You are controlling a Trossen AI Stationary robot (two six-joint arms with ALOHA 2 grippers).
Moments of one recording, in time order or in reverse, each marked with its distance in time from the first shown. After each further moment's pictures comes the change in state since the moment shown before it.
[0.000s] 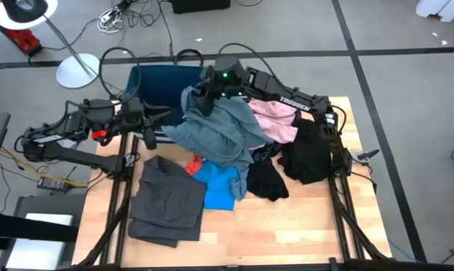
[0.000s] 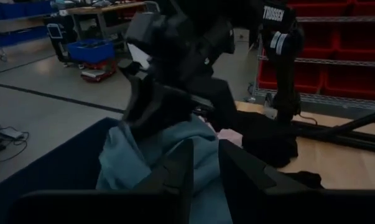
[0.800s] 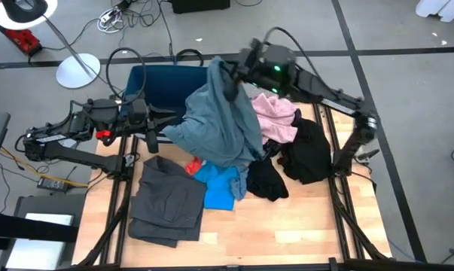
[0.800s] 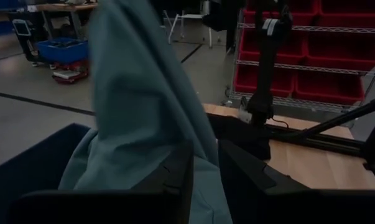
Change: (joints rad) left arm 0.000 0.033 0.000 0.056 0.096 -0.026; right arm 0.042 -0.362 -0.282 0.326 0.259 -0.261
